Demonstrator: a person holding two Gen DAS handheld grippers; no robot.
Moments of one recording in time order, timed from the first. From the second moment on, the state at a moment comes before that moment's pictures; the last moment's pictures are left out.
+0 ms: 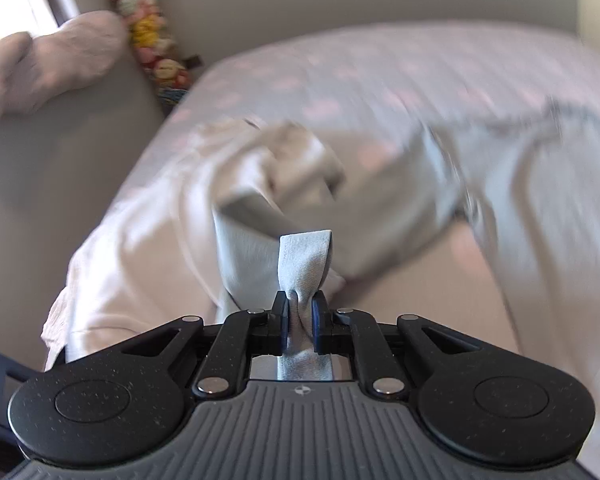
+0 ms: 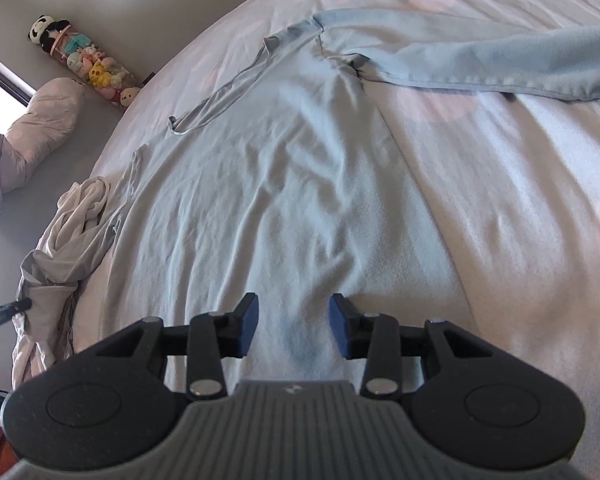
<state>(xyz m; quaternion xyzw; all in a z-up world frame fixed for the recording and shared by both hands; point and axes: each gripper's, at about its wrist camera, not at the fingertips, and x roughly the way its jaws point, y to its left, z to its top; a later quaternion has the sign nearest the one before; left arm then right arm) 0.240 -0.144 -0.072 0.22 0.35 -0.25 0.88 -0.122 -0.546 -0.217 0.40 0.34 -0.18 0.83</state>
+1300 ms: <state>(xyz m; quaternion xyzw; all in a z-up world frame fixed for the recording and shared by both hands) 0.245 0.009 -0.117 -0.08 0.46 -0.17 0.87 -0.123 -0.546 -0.216 0.40 0.35 -0.18 0.83</state>
